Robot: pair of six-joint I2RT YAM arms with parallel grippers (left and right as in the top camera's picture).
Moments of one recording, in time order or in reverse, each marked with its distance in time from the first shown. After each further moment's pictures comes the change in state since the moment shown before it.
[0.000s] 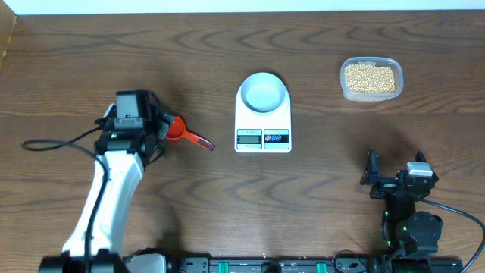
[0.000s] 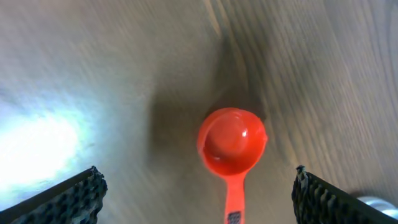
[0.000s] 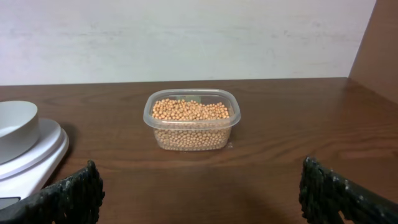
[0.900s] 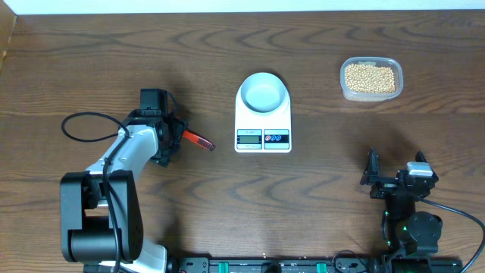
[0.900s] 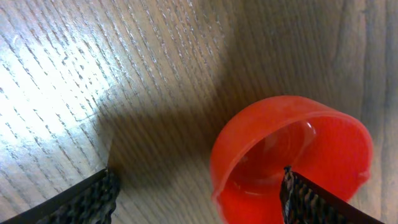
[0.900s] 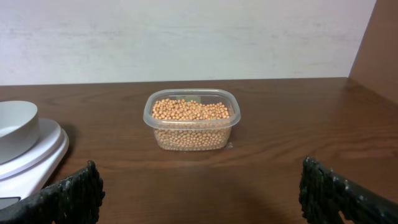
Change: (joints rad) left arm -0.017 0.330 0.002 0.114 0.094 -0.122; right arm 0.000 0.000 0.000 0.000 0.000 0.000
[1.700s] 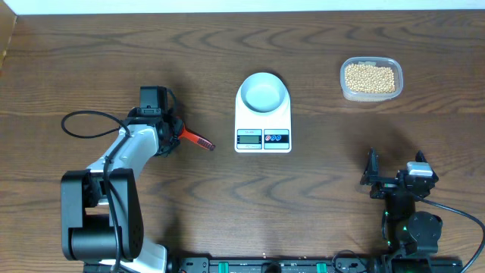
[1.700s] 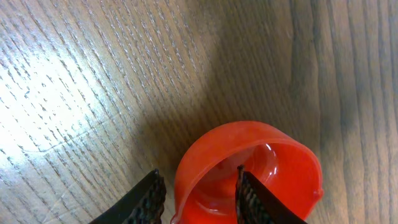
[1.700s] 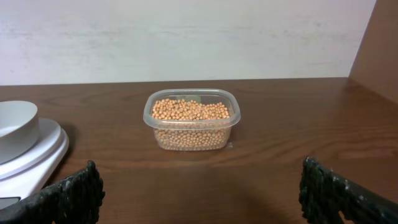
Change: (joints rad) left arm -0.001 0.007 0.000 0.086 -0.023 -0.003; right arm 0.000 0.000 0.000 0.000 0.000 0.000
